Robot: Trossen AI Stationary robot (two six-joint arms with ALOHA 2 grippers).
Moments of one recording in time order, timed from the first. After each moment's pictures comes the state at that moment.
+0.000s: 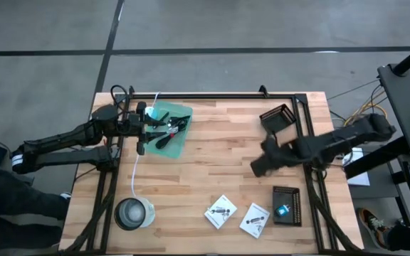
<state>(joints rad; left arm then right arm) 0.35 0.61 0.56 -0.02 0.28 0.09 0.25 1.21 0.86 -0.90 0.26 1.33</state>
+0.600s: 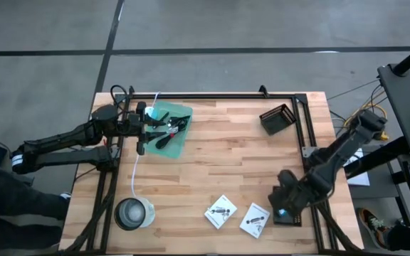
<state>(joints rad) 0.35 0.61 0.56 -0.02 0.28 0.09 0.80 1.30 0.86 -0.95 0.07 2.00</state>
